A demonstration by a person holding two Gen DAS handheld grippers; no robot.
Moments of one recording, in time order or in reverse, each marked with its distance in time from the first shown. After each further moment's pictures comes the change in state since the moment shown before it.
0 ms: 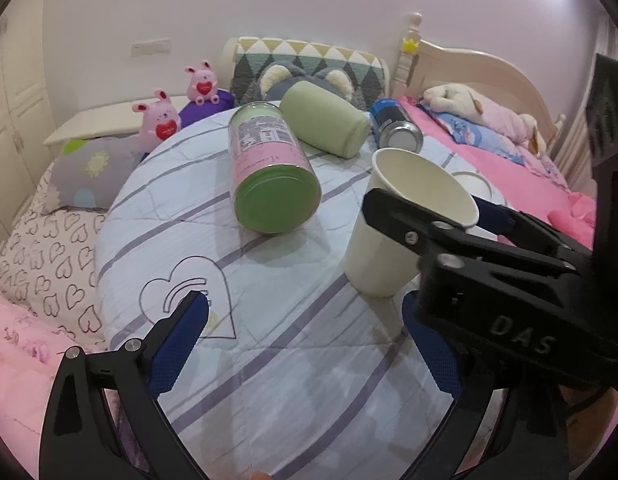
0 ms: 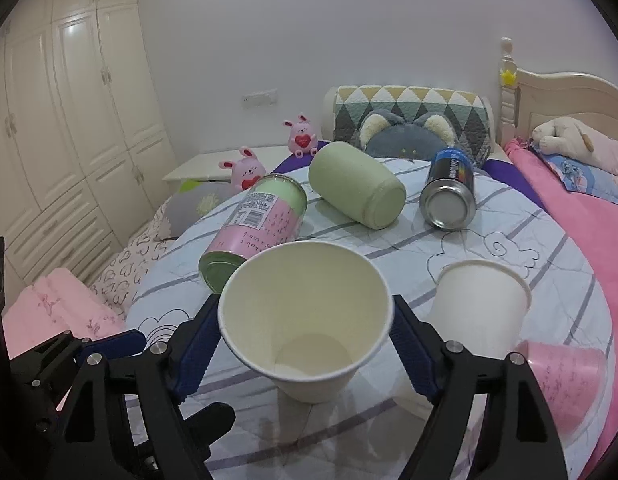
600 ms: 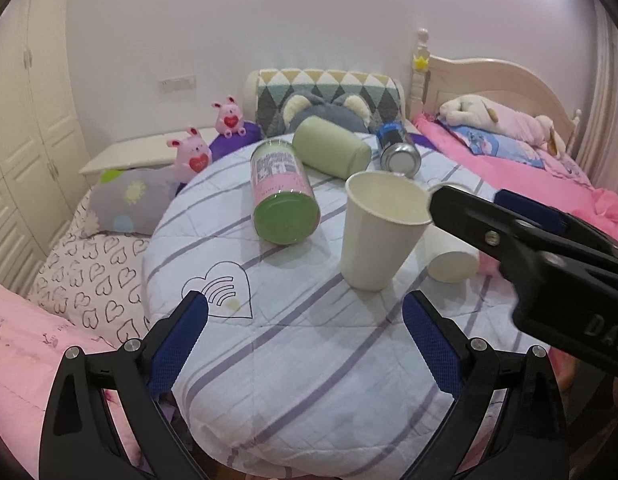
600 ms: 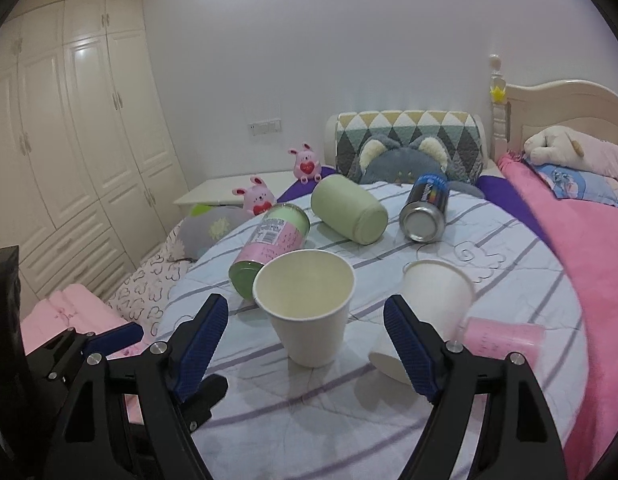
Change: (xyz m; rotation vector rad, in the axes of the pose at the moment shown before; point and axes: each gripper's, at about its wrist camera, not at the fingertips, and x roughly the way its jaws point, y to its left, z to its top) left arm -0.050 -0.030 -0.010 0.044 -0.102 0.132; right arm -0.072 -0.009 -0.007 0.014 -0.094 0.027
